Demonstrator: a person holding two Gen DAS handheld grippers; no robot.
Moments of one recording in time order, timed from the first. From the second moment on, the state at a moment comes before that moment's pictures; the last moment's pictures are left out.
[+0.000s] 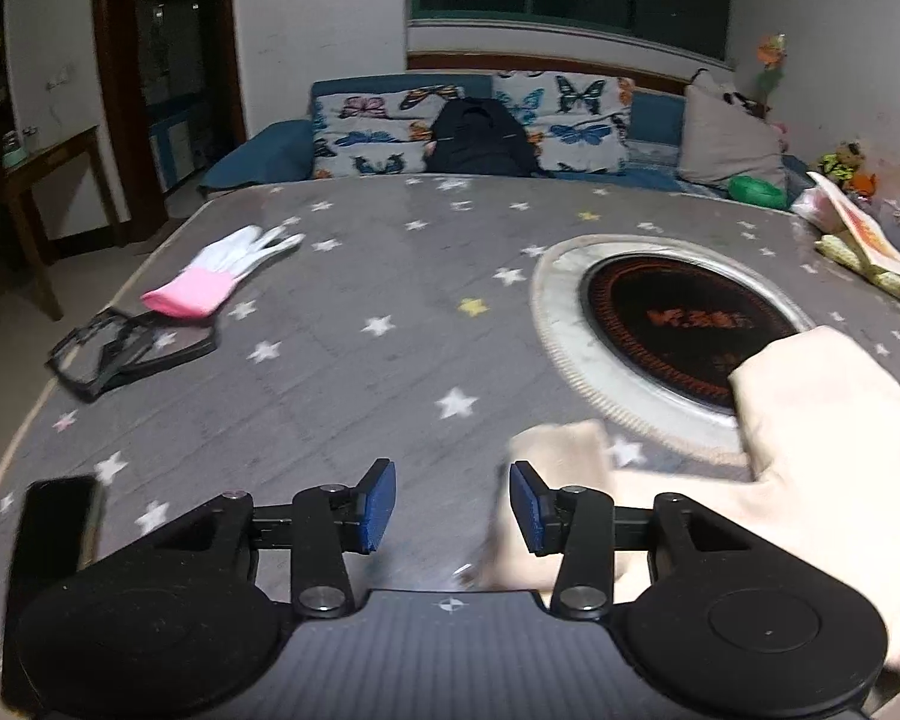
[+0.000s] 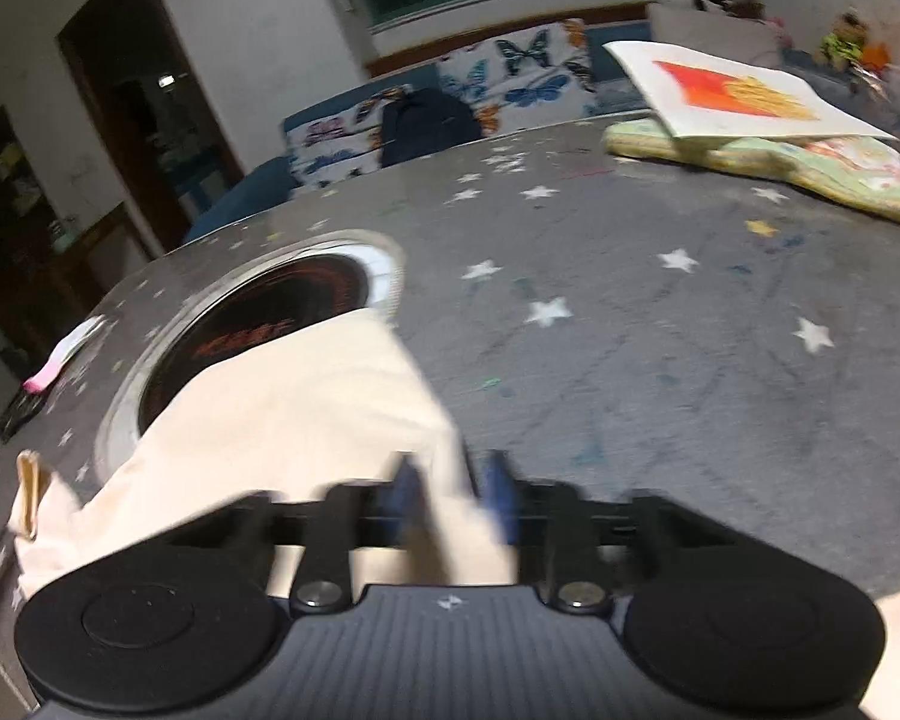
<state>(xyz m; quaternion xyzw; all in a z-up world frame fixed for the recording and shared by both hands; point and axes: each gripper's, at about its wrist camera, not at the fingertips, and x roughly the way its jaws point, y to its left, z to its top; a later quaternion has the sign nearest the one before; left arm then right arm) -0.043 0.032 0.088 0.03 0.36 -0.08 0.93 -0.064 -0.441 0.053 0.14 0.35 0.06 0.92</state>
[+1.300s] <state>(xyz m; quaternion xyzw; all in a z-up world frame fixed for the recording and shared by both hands) -0.020 -0.151 0.098 0.05 0.32 -0.34 0.88 -0.118 -0.381 0.068 0.01 0.28 0.11 0.95</state>
